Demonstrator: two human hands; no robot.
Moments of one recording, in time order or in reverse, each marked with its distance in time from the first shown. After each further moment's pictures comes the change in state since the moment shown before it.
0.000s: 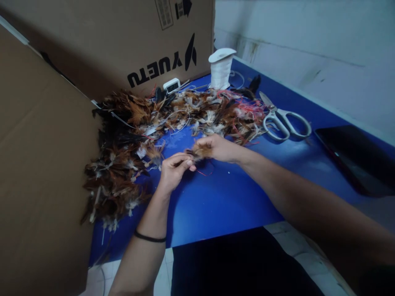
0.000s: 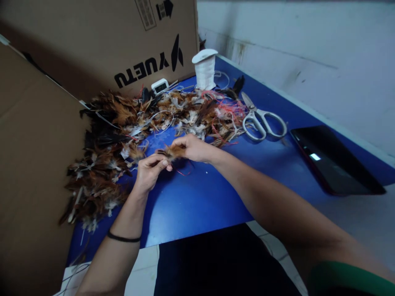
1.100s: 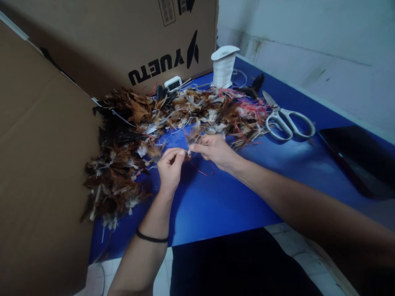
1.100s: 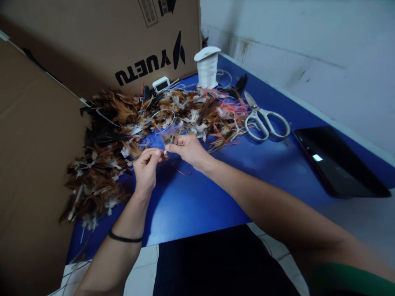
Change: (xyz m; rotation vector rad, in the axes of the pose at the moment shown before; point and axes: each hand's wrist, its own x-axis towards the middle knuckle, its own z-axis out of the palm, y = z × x) left_hand 0.000 -0.001 0.006 0.147 0.310 0.079; right_hand 0.002 -0.004 0.035 0.331 0.412 0.123
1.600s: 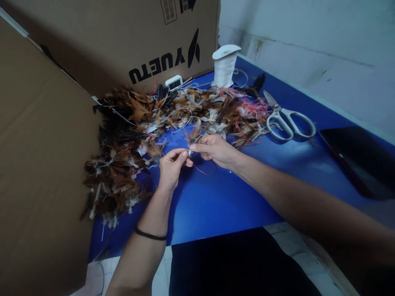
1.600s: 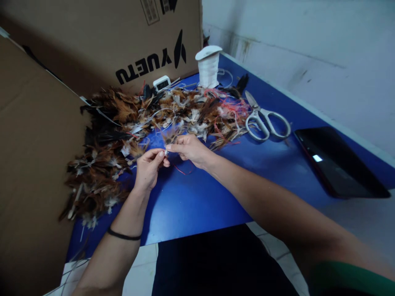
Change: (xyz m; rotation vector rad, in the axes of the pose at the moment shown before) left_hand 0.003 -0.006 0.000 -0.344 -0.121 -0.365; right_hand 0.006 0.006 -0.009 0.156 -0.161 0.116
